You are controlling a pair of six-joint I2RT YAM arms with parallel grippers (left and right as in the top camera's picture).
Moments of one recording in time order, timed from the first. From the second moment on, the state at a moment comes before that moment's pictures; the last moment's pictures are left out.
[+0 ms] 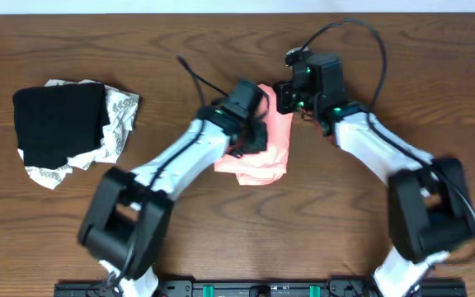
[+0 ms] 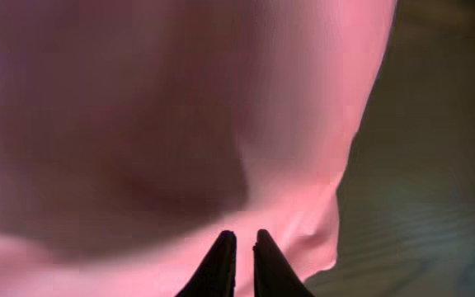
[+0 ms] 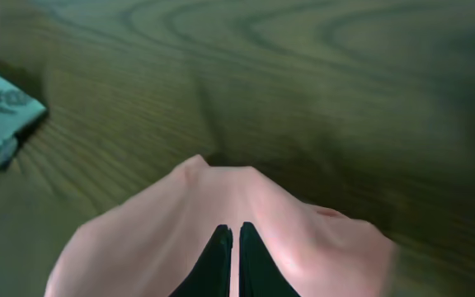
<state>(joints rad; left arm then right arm) -0.58 1.86 1.26 -0.61 0.19 -0.59 0.34 1.90 1.16 0.07 -0.31 0.28</state>
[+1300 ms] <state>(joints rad) -0.57 1.89 1.25 -0.79 0.13 -0.61 0.21 1.88 1.16 0.01 -0.41 0.23</state>
